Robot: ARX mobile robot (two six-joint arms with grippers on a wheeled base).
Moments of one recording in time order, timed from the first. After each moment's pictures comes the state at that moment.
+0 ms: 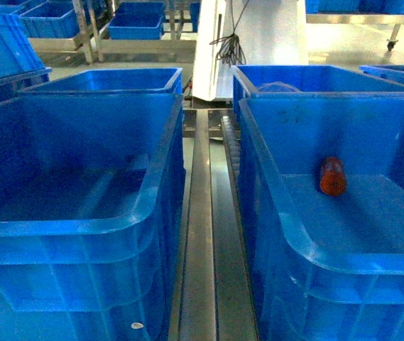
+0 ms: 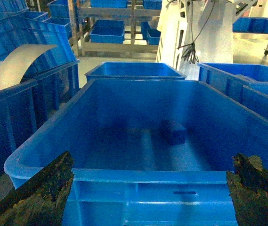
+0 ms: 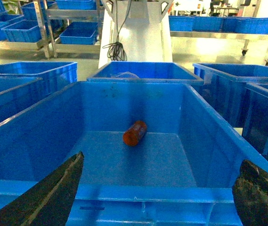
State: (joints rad) left arm 0.00 0.01 0.02 0.00 0.00 -0.01; right arm 0.00 0.01 0.01 0.00 0.00 0.00
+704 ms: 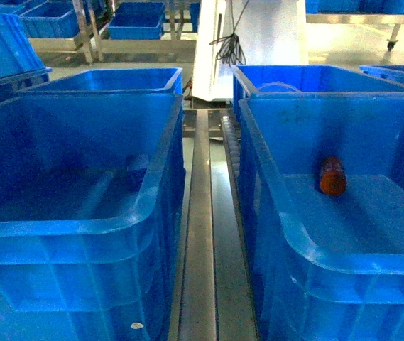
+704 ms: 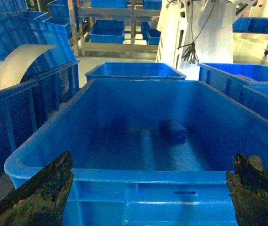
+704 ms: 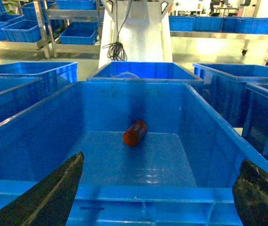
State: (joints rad) left arm 0.00 0.01 0.02 0.00 0.00 -0.01; right arm 0.00 0.01 0.01 -0.01 0.00 0.00
